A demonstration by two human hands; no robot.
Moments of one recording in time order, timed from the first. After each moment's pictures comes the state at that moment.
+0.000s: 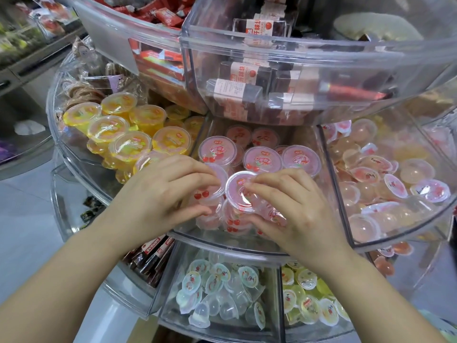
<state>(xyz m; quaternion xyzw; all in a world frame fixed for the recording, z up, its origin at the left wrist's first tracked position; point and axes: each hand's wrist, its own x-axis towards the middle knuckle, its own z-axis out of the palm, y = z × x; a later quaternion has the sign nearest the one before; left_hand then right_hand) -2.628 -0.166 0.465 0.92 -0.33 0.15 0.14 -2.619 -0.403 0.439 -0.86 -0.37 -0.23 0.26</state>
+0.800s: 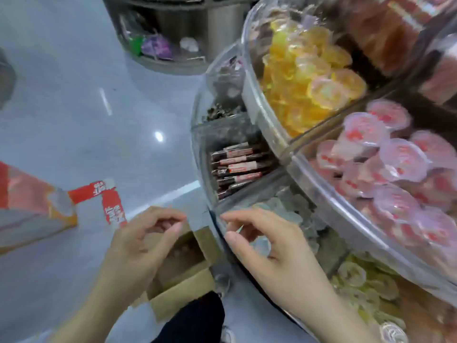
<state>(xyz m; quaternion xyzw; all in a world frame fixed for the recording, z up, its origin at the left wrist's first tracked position) -2.886 -0.195 0.387 0.77 0.31 0.24 0.51 -2.739 -0.338 0.432 -0.72 -0.45 0.26 0.47</state>
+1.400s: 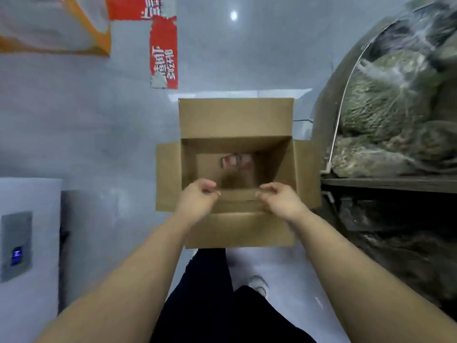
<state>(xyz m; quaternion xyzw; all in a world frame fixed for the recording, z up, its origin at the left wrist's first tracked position) -3.042 -0.179 -0.141 0.46 0.69 0.02 0.55 -2.861 -0.224 -0.151 -0.77 -0.26 0.58 0.10</state>
